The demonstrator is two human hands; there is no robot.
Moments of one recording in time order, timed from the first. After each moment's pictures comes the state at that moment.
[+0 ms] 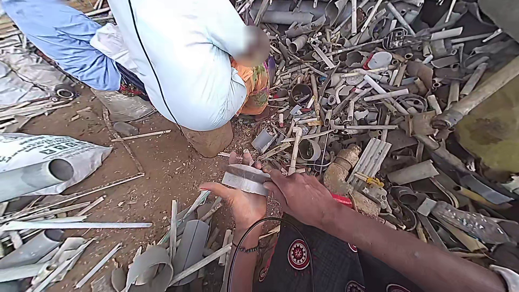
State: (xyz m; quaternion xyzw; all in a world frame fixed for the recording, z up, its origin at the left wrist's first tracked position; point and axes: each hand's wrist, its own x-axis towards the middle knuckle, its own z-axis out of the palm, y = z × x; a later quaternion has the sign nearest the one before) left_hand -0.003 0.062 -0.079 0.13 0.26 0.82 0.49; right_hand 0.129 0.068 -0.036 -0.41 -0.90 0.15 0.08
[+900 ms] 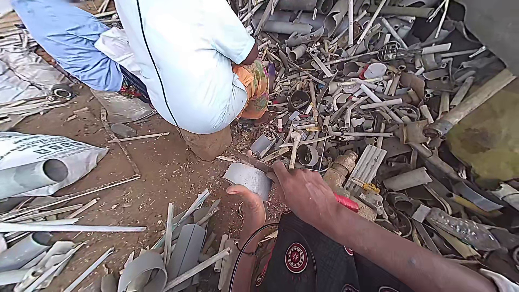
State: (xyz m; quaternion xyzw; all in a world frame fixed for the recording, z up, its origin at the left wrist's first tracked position) left_hand 0.008 0.057 -0.095 0.32 0.42 0.78 0.33; right_hand 0.120 0.060 -0.015 -0.48 -0.87 0.05 0.09
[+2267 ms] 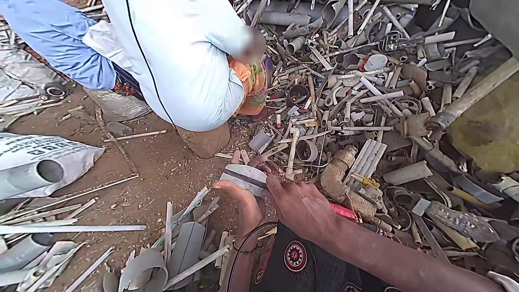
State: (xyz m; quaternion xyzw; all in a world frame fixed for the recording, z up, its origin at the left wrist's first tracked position) left_hand 0.004 0.067 -0.090 0.27 0.32 0.79 0.44; right_hand 0.126 0.054 -0.041 -0.42 -0.90 0.02 0.13
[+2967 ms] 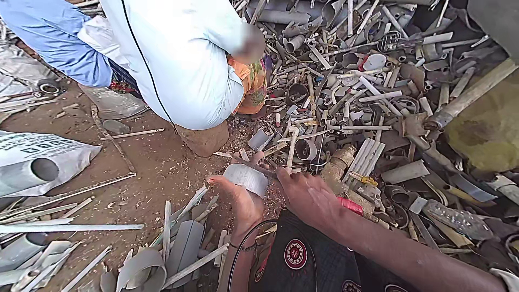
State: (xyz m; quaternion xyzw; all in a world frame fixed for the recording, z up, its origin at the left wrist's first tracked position) left_hand -0.003 0.063 -0.087 0.20 0.32 0.79 0.49; right_hand 0.131 0.057 -0.036 -0.47 -0.88 0.07 0.06
